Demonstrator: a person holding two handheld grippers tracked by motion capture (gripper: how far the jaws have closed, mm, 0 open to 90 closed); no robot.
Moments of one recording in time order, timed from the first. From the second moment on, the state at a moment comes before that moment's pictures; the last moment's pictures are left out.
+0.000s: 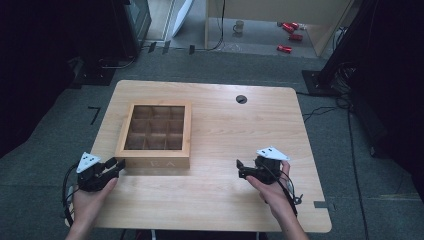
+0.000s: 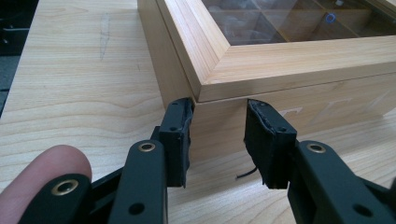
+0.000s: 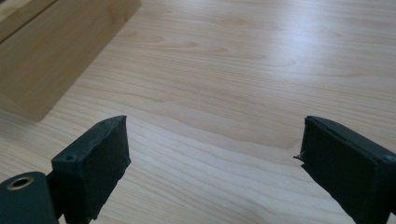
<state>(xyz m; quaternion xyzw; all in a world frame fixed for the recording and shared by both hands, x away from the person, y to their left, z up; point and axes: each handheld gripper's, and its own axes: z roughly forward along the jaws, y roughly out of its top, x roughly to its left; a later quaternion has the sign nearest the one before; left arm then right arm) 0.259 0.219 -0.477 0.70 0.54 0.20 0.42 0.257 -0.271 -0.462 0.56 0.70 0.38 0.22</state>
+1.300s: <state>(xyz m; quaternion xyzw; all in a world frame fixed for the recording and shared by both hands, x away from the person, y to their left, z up) 0.259 0.218 -0.474 0.71 0.53 0.22 0.42 0.280 -0.131 -0.462 0.47 0.76 0.40 0.19</state>
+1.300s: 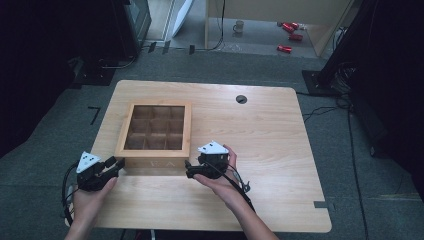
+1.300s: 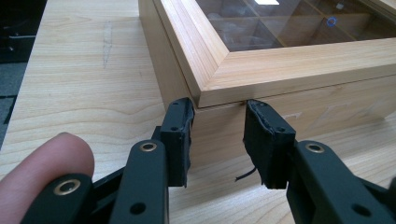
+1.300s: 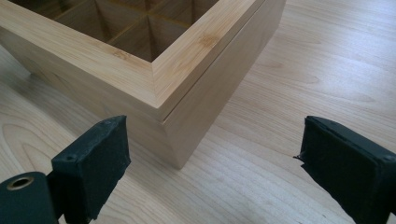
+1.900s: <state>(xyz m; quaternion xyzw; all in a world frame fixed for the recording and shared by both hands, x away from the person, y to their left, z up) 0.259 0.219 -0.472 0.70 0.53 0.22 0.42 0.290 -0.106 -0.478 0.48 0.76 0.39 0.19</state>
